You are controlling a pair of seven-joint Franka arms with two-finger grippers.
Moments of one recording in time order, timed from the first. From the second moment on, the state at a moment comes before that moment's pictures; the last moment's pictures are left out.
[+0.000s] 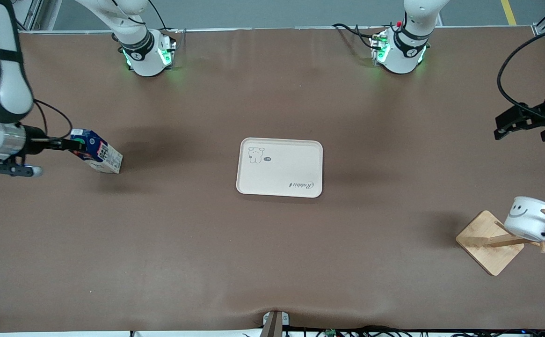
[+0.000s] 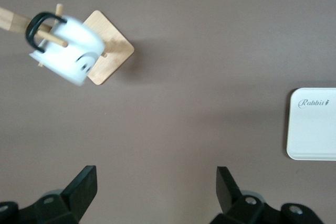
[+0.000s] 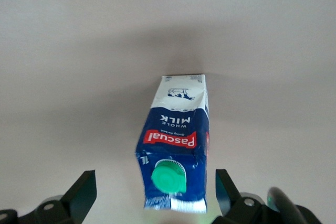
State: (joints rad) left arm 0.66 0.13 -0.82 -1.40 0.14 1.52 -0.05; right arm -0.28 0.14 0.06 -1.89 0.10 1.70 -0.13
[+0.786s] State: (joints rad) left arm 0.04 0.00 -0.24 -1.44 0.08 1.43 -0.05; right arm -0.15 0.15 0.08 -1.34 0.01 1.37 -0.13
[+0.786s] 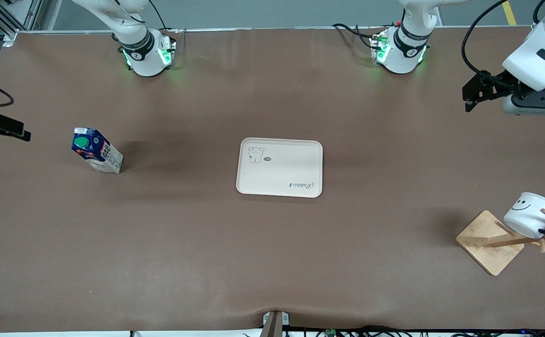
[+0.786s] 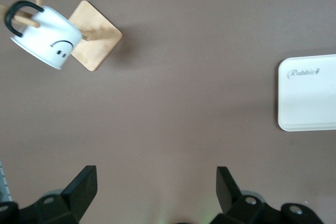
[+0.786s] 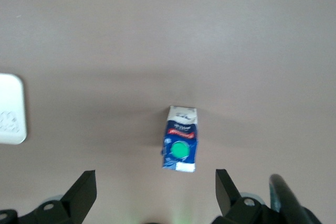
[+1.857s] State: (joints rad) left arm -0.05 -0.11 -0.10 -1.60 0.03 1.49 -0.05; right arm -0.10 -0.04 0.06 -1.47 0.00 1.26 0.07
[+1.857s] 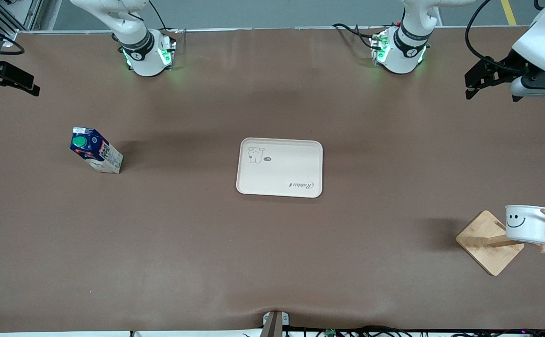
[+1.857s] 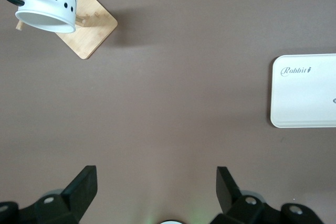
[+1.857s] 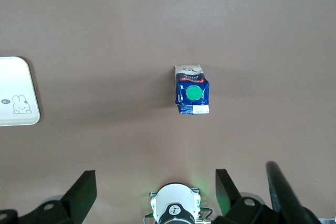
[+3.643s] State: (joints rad) left arm -0.04 -0.08 -0.09 -1.60 0.03 1.49 -0.10; right arm -0.11 -0.06 0.06 -1.49 0.01 1.27 0.01
